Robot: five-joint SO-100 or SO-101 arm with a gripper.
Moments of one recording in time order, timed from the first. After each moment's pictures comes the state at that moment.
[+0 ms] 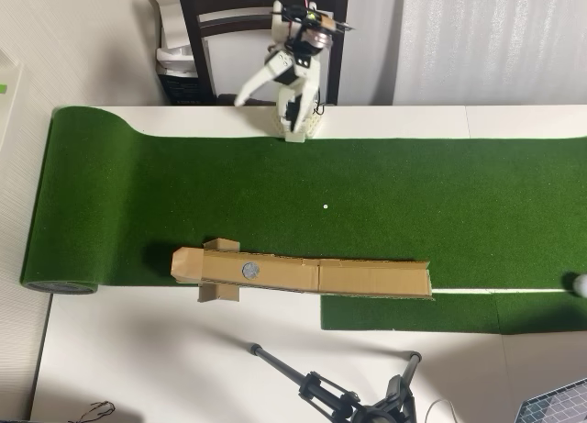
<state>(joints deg) 4.7 104.5 15.0 95.2 60.0</state>
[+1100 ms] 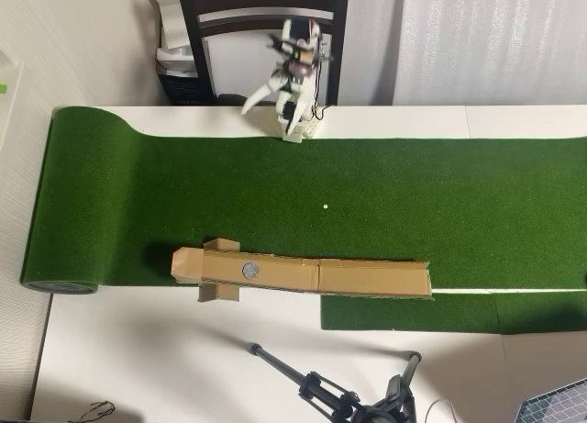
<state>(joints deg) 9.9 189.4 132.1 80.6 74.0</state>
